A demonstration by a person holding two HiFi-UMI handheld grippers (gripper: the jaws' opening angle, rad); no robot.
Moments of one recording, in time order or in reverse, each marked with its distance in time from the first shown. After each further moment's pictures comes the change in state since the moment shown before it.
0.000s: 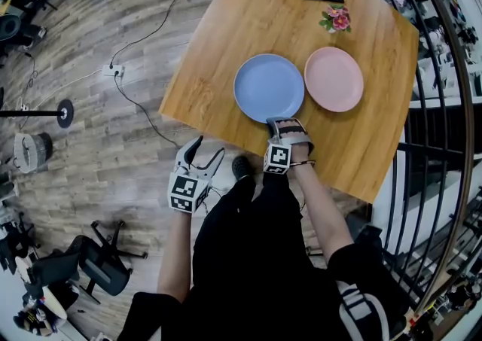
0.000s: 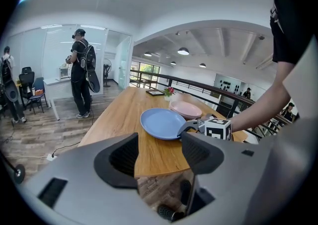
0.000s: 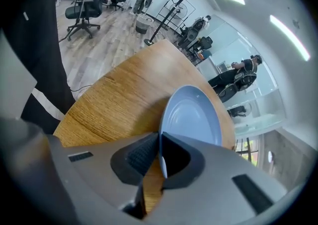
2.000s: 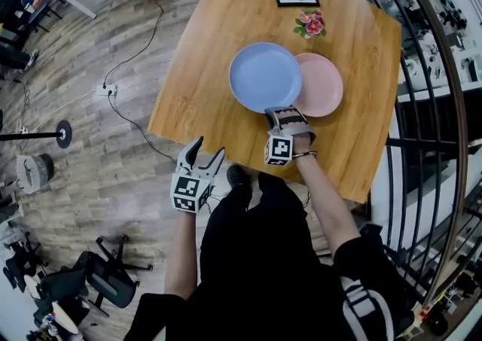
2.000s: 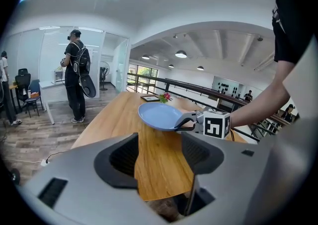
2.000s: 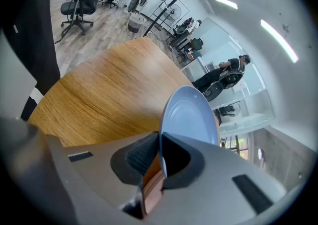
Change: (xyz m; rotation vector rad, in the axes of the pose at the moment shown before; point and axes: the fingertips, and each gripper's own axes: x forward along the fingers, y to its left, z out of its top) left arm 0.046 -0.030 0.048 0.009 -0.039 -0.024; right arm -0.020 -0.087 -0.055 0.006 0.013 -0.110
